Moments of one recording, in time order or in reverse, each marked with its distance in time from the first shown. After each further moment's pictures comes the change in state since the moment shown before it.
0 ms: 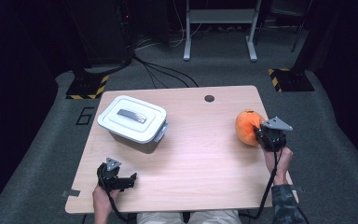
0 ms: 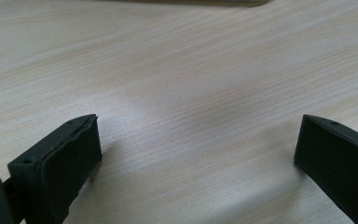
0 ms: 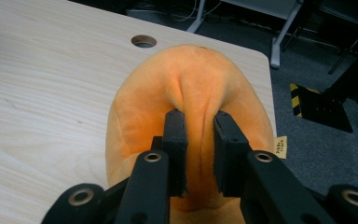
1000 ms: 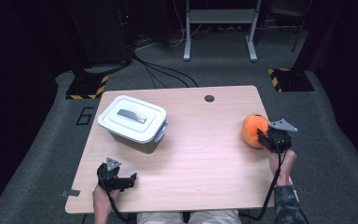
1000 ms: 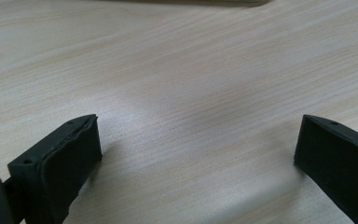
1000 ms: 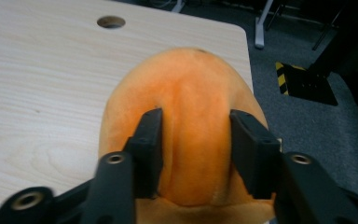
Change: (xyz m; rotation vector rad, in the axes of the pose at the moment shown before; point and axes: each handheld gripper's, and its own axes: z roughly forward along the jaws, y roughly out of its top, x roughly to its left) left arm 0.000 0.000 0.000 -0.001 0.000 0.000; right arm -0.018 -0.018 0.009 0.034 -0.057 0.078
